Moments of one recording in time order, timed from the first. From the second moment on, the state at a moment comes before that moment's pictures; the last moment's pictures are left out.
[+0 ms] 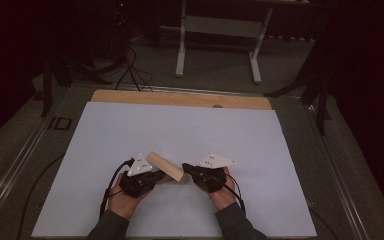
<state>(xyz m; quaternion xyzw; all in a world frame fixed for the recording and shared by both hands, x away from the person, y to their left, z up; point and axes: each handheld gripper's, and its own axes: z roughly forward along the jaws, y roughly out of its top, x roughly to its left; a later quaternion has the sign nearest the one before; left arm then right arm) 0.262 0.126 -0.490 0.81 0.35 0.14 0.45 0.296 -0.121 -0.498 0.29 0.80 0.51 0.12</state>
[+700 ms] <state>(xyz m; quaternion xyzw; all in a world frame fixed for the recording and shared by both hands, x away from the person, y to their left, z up) 0.267 0.129 -0.494 0.80 0.37 0.14 0.45 0.289 -0.114 -0.497 0.27 0.81 0.51 0.12</state>
